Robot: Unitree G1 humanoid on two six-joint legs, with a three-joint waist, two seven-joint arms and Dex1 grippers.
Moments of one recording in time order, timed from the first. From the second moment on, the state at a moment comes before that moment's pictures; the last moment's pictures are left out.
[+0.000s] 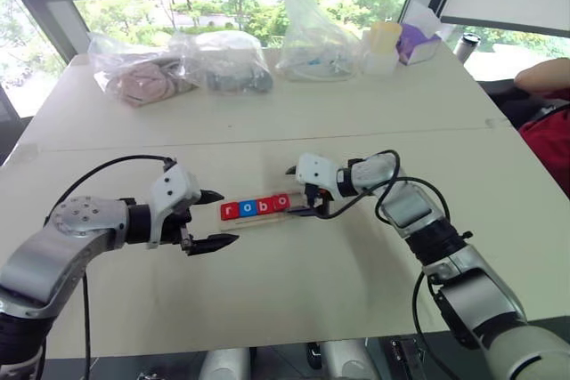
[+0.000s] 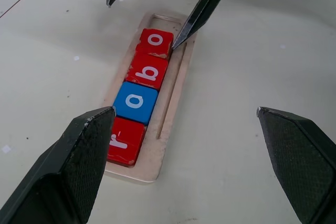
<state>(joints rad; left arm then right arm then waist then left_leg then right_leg) -0.15 0.92 0.05 -0.48 -0.55 0.68 -0.96 -0.73 -0.42 0.40 0.27 -0.07 0.21 1.06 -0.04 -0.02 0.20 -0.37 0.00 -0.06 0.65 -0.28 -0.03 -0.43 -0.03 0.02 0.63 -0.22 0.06</state>
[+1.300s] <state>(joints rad) -0.50 0.74 -0.13 -0.32 -0.52 0.67 -0.96 -0.46 -0.28 -0.06 -0.12 0.05 0.94 0.26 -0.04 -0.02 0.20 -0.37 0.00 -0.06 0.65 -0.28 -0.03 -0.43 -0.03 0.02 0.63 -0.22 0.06</state>
